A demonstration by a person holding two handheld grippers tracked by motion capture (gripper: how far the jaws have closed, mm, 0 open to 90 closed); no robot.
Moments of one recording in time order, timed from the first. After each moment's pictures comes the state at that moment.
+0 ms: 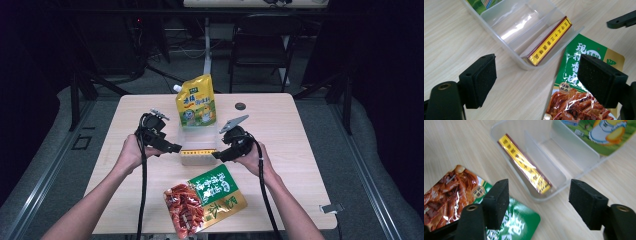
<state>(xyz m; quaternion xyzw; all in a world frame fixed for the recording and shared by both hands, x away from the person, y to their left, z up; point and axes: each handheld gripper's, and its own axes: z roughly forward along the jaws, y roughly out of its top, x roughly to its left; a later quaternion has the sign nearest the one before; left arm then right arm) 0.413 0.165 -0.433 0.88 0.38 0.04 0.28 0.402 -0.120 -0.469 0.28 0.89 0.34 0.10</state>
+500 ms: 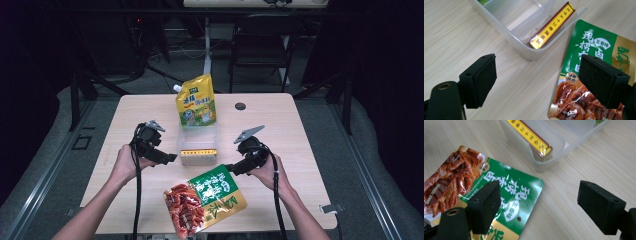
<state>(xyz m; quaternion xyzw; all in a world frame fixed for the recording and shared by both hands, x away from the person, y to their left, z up) 0.382 0.174 -0.446 0.88 0.36 0.09 0.28 0.367 -0.155 -0.472 0.32 0.89 0.32 0.09</state>
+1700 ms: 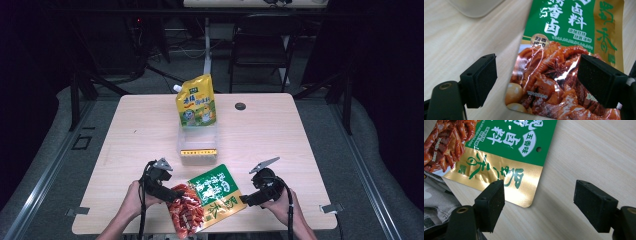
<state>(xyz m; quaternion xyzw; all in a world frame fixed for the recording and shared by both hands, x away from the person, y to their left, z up) 0.323 0.162 -0.534 0.90 0.33 0.02 0.30 0.301 -0.190 -0.524 0.41 0.87 0.27 0.02</state>
